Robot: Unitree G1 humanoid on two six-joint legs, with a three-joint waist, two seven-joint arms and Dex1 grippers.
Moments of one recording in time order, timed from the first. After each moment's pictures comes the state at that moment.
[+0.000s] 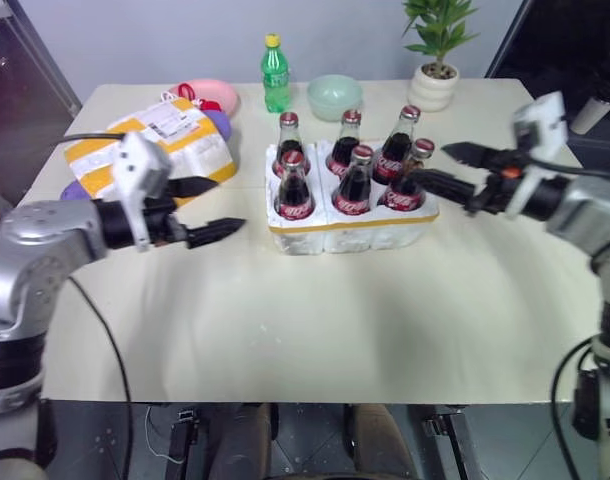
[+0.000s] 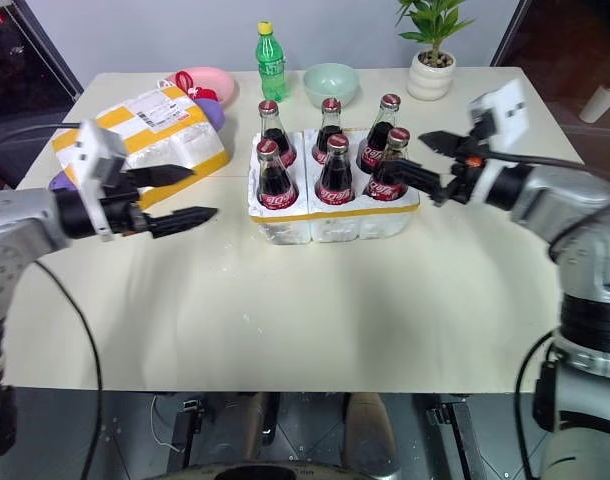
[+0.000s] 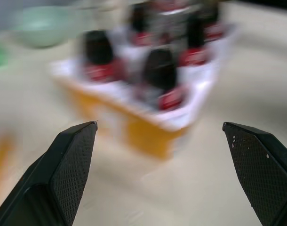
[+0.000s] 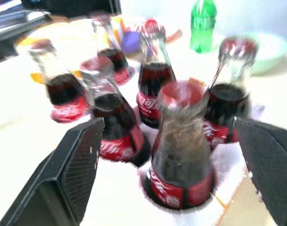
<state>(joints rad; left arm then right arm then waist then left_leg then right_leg) -0.37 0.96 0.26 -0.31 -0.57 0.74 -0.80 -0.56 -0.90 -0.36 -0.23 0.75 0.93 0.79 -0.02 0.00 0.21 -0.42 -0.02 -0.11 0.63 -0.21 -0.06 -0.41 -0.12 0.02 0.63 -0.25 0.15</state>
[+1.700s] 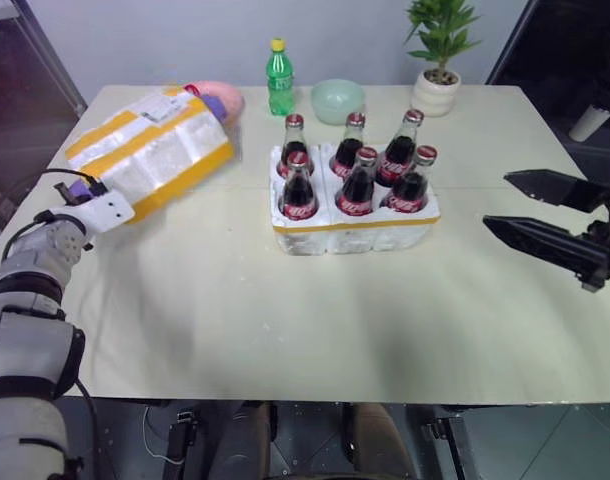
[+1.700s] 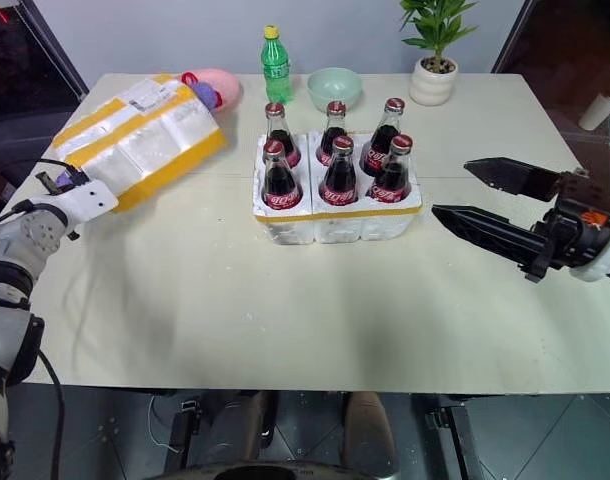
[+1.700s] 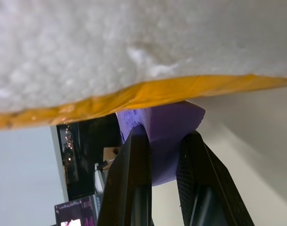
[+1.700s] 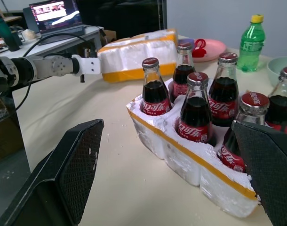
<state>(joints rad) -0.95 0.84 -0.31 1.32 0.57 -0.25 -0.08 -0.12 -1.05 -0.82 -0.52 1.31 1.02 0.72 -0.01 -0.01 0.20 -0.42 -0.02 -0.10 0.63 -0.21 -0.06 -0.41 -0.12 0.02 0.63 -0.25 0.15</state>
